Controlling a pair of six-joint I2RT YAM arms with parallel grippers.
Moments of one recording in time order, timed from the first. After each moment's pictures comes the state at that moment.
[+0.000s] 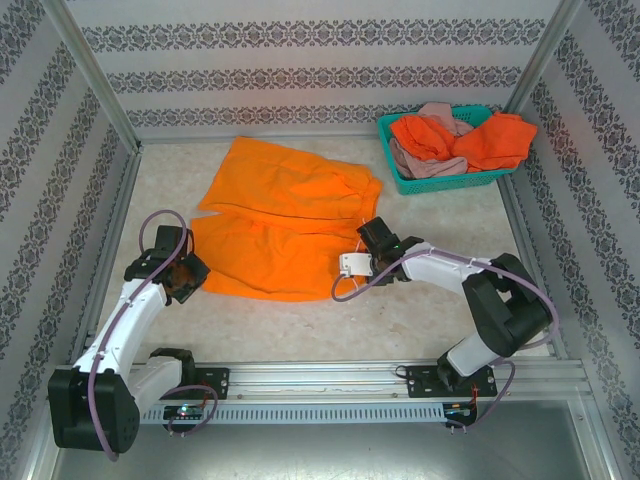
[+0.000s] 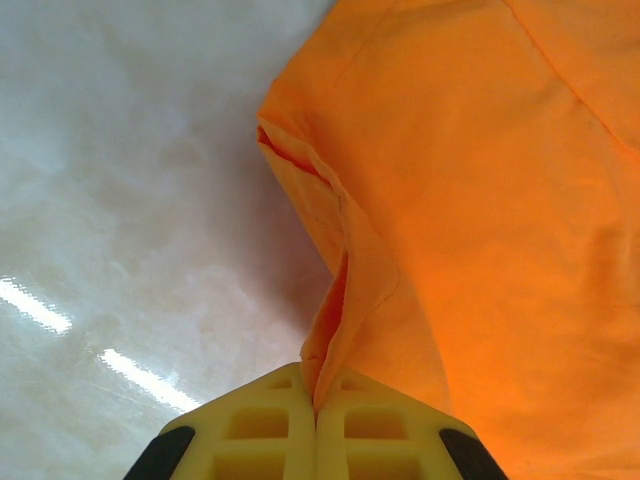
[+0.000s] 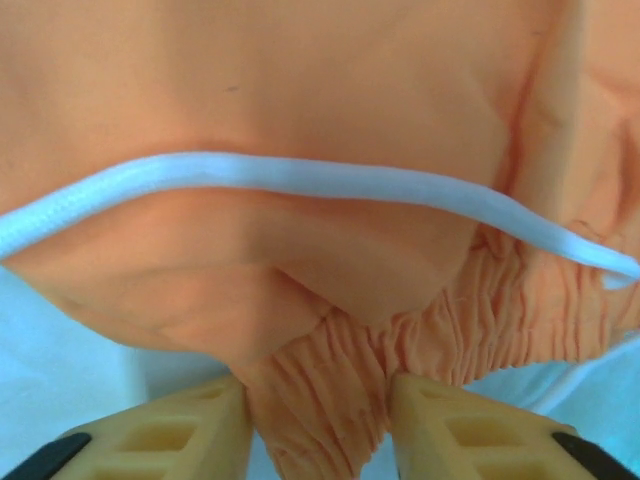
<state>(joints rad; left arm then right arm) -0.01 1.01 0.67 -0.79 0.00 -0.87 0.56 1.57 0.79 -0.40 0.12 -1.06</state>
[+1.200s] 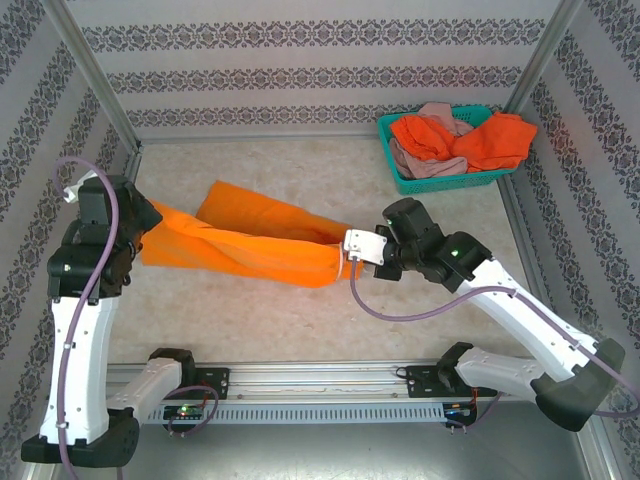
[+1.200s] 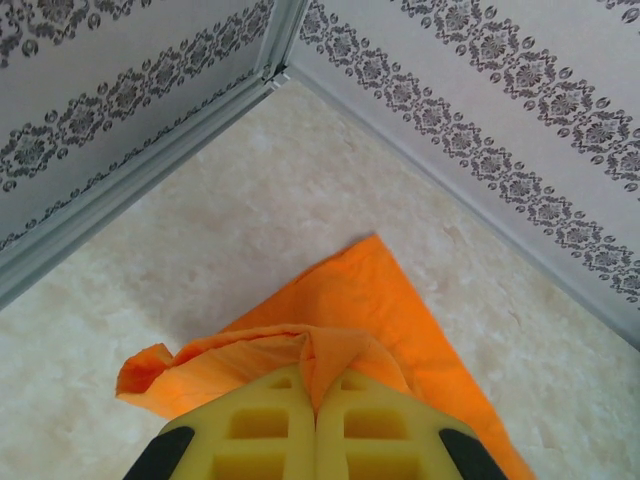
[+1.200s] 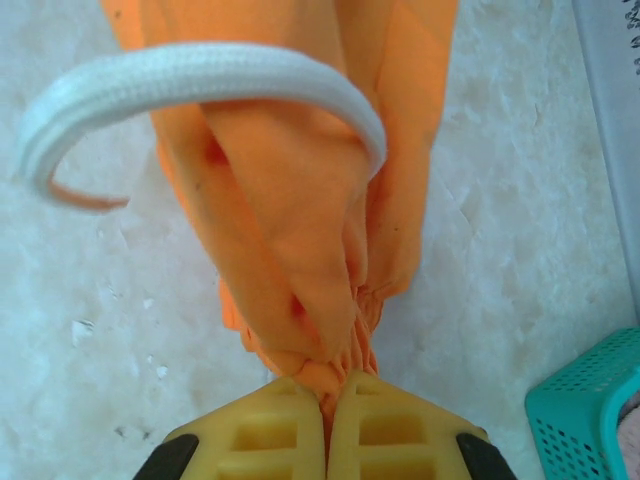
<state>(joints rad) -0.01 0.95 1.43 -1.09 -0.32 -0.66 0.67 1.09 1.10 -0.87 -0.10 -0.76</state>
